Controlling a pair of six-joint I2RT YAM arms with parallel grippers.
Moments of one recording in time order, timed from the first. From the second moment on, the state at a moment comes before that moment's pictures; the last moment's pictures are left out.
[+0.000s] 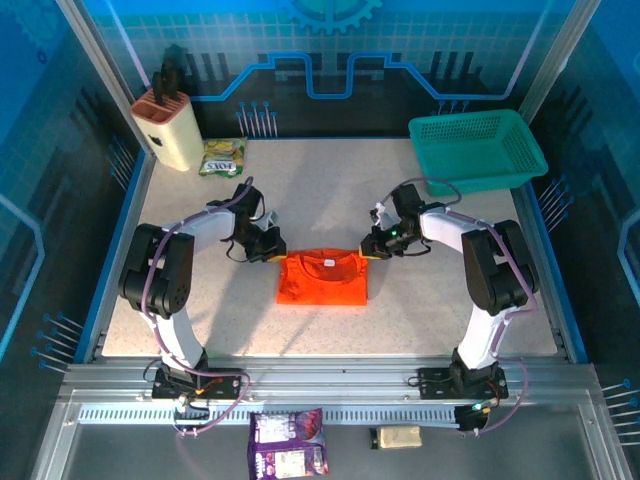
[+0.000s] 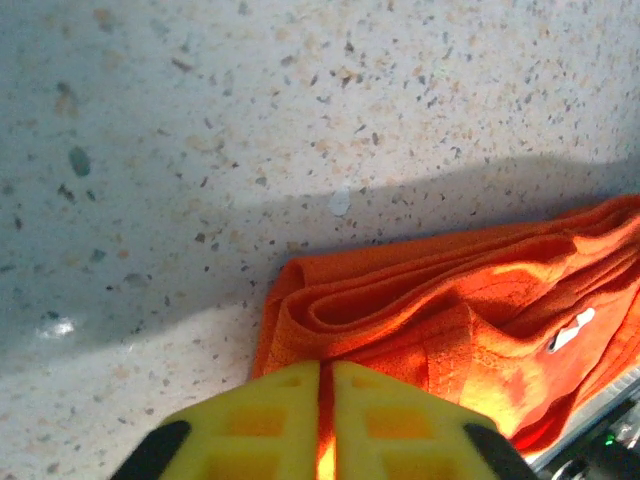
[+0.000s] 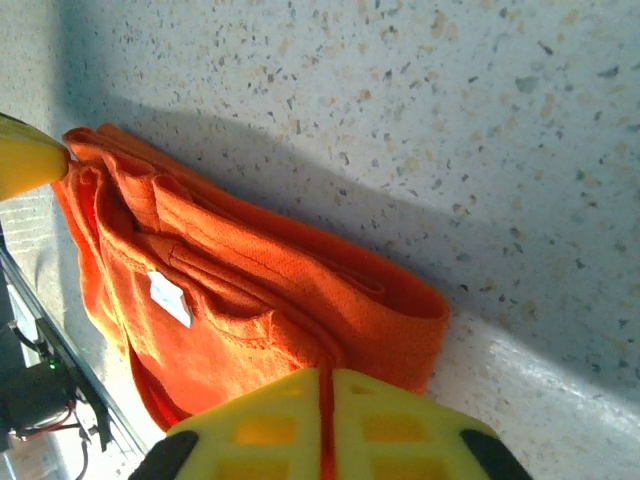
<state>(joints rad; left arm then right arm) -0.21 1.81 1.11 -0.62 0.54 -0.46 0.29 1.83 1.10 -0.53 -0.67 0.28</state>
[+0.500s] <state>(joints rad) -0.21 1.71 1.14 -0.62 0.50 -0.50 0.29 1.70 1.13 -0.59 -0.64 0.33</state>
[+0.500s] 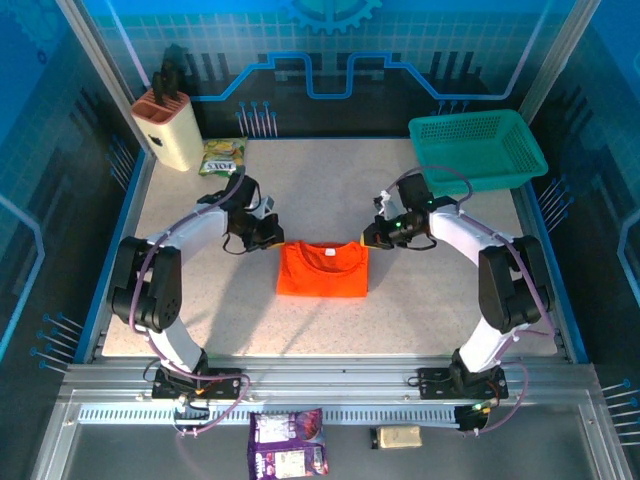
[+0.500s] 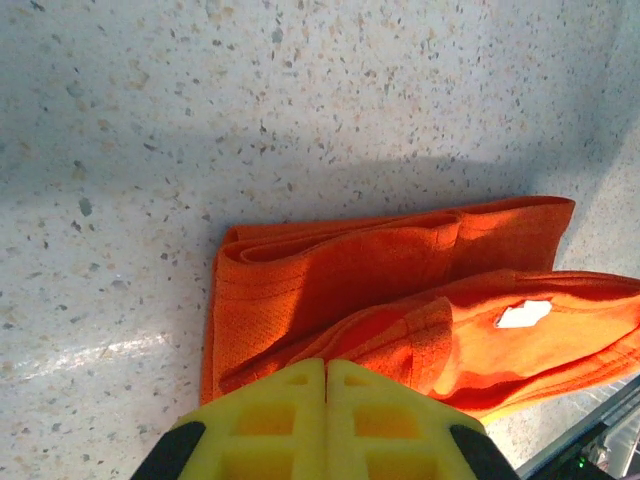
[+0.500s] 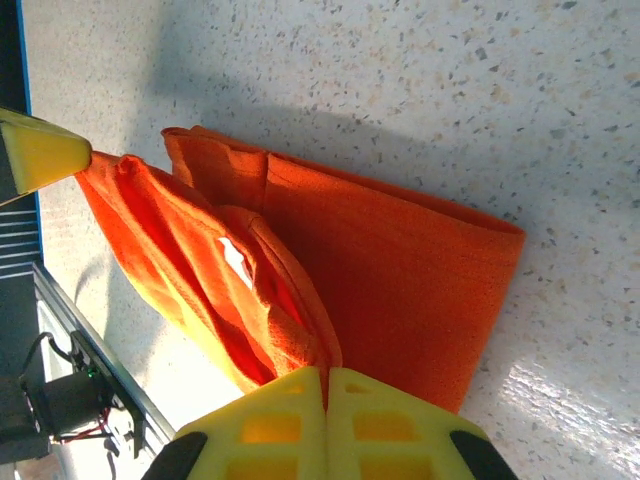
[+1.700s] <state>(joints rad) -0.21 1.72 1.13 -0.66 0.39 -0.50 0.35 1.68 0.99 -0.46 -0.61 0.50</state>
